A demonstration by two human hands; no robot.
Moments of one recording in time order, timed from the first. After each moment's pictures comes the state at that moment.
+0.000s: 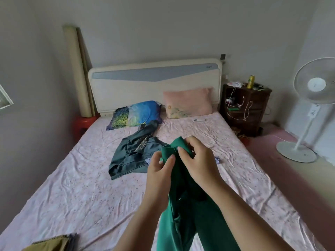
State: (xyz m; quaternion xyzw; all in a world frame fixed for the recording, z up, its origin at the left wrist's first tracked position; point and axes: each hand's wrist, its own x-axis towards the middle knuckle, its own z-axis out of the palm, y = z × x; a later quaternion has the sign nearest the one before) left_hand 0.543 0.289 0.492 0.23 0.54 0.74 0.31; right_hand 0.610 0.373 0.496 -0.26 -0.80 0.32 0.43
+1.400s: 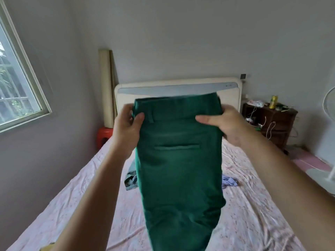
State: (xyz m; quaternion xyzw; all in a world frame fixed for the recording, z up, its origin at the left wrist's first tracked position) left_hand 0.437 0.264 0.604 0.42 0.56 0.72 -0.03; right_hand 0.604 0.417 0.625 -0.12 -0.68 0.63 0.35
